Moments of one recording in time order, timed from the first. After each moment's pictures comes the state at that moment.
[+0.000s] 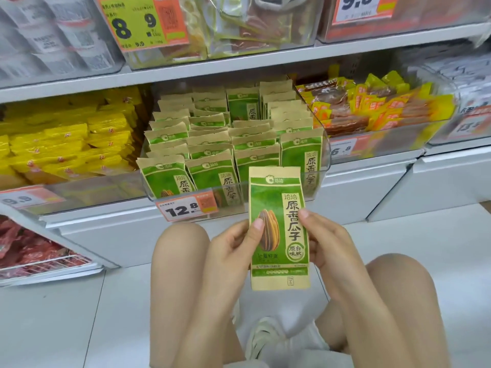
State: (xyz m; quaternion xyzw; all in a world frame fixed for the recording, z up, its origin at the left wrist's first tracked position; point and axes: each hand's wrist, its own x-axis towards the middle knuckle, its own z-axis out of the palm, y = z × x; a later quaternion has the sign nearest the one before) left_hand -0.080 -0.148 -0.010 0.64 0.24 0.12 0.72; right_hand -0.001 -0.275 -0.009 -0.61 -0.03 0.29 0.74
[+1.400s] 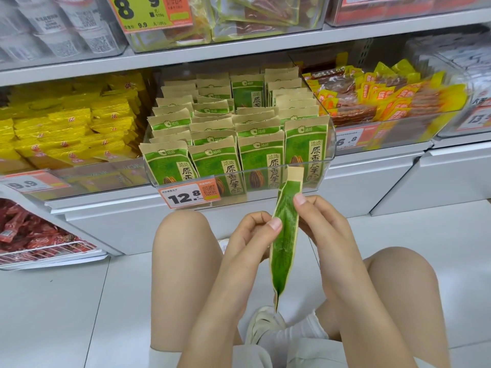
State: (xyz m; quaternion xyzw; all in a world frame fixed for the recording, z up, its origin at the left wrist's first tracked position) left_hand -0.088 -0.165 -0.012 0.56 0.18 0.10 0.80; right_hand -0.018 -0.265 0.005 -0.61 -0.07 0.21 0.76
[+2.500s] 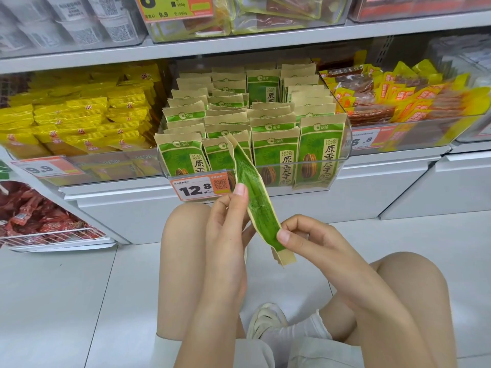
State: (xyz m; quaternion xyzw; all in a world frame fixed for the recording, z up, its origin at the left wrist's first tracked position) left_hand -0.083 -0.153 -0.002 0.48 0.28 0.26 0.79; right_hand -0.020 -0.275 0.008 -0.62 -0.22 0.38 0.65
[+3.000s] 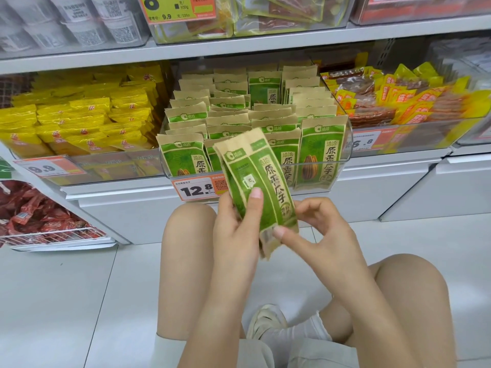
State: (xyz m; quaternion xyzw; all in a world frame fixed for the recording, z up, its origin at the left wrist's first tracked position) left_hand -0.079 -0.154 0.000 0.56 0.27 0.24 0.74; right_hand -0.020 -0.267 -0.007 -0.76 -0.17 0.16 0.61
